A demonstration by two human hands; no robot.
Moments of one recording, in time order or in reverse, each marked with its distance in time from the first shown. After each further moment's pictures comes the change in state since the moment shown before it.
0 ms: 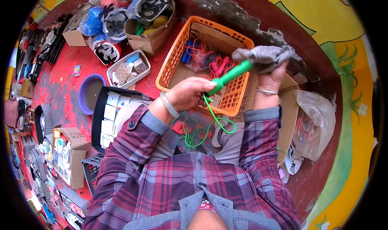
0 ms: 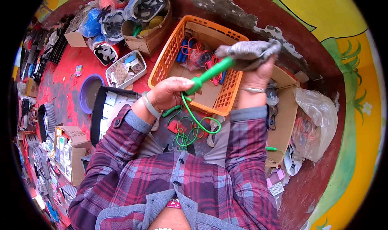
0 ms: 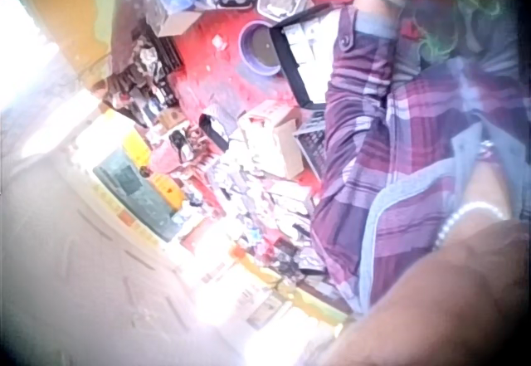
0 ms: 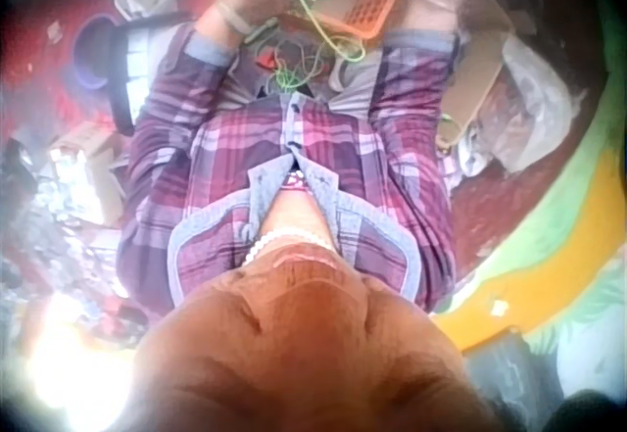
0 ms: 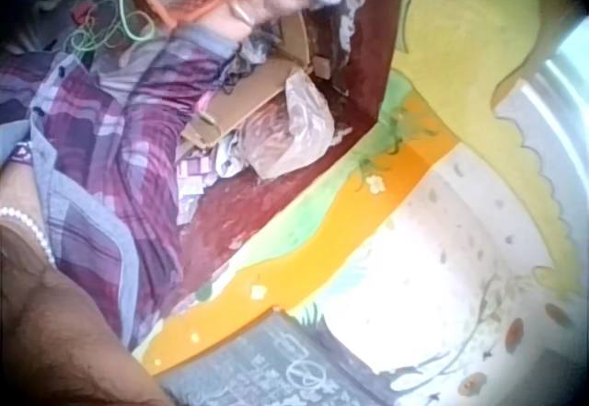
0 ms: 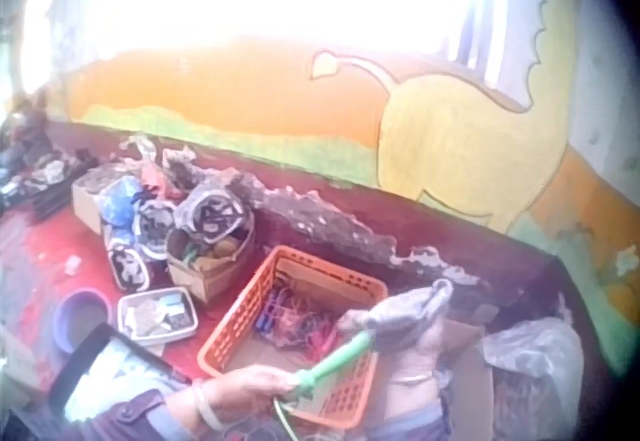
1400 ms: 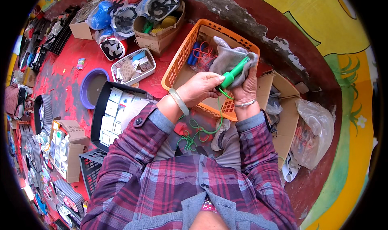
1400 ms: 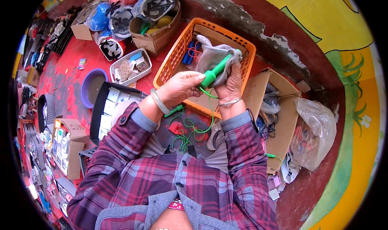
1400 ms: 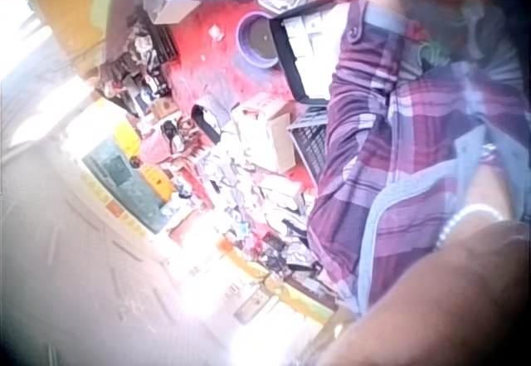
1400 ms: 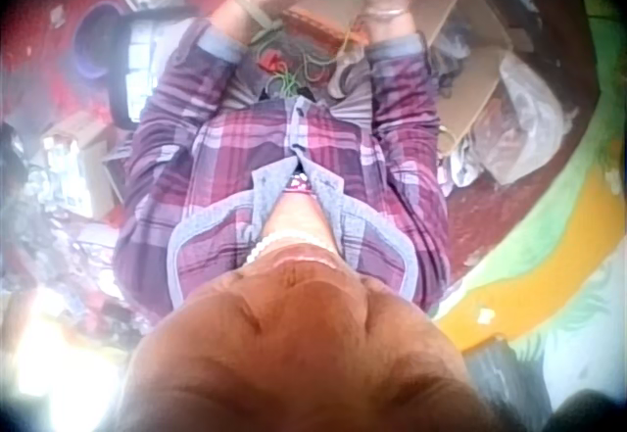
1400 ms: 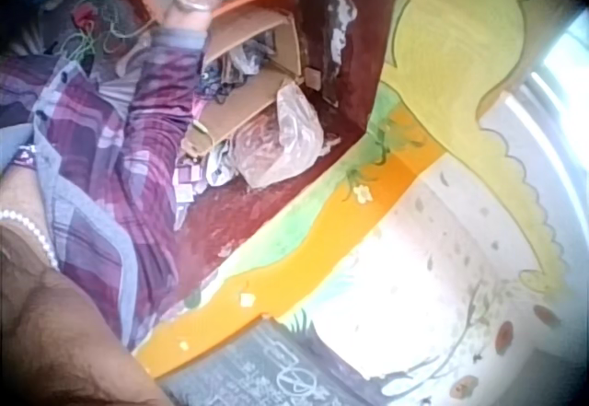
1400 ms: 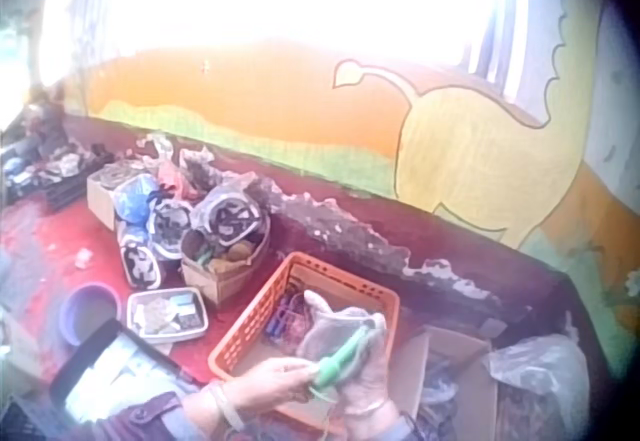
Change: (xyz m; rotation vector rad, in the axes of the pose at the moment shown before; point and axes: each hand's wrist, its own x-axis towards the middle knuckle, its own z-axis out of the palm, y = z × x) left_hand 0.009 0.009 0.008 0.108 0.129 0.150; right_hand -0.027 0.078 0.064 0.286 0.680 0.312
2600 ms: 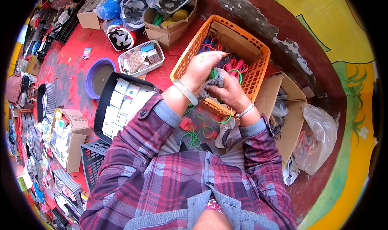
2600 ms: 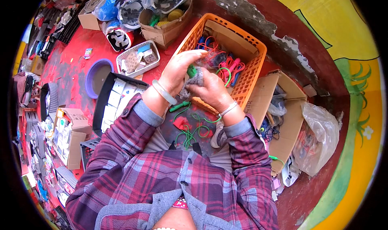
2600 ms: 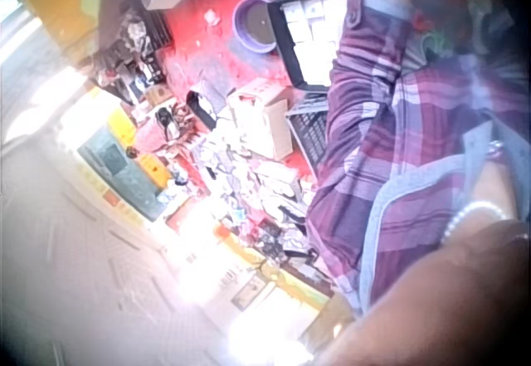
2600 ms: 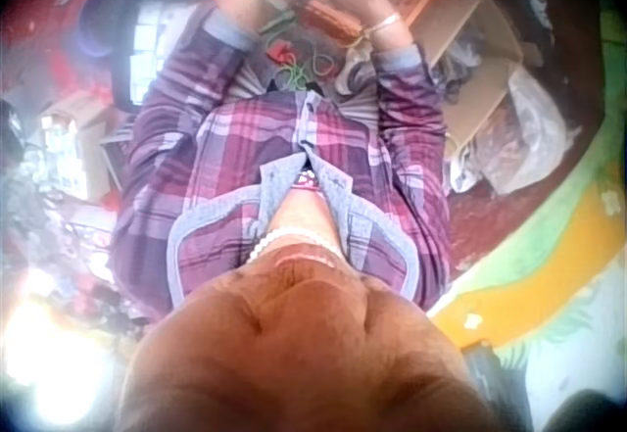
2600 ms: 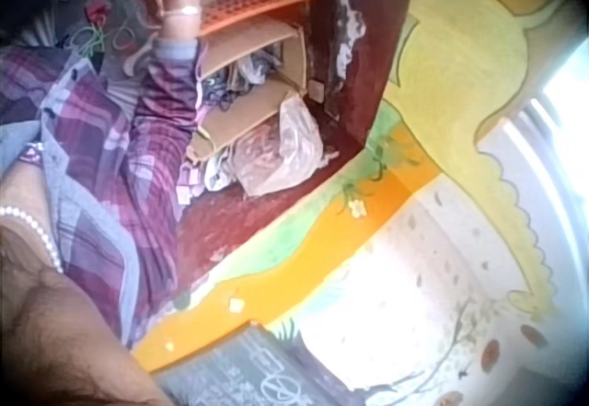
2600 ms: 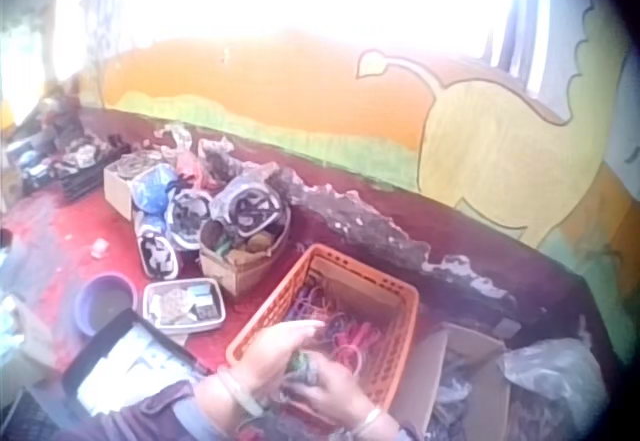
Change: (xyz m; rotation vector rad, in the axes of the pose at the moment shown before) left_hand 0.003 0.016 -0.021 0.164 0.322 0.465; right_hand -0.026 0.041 0.024 -1.432 -0.467 0.047
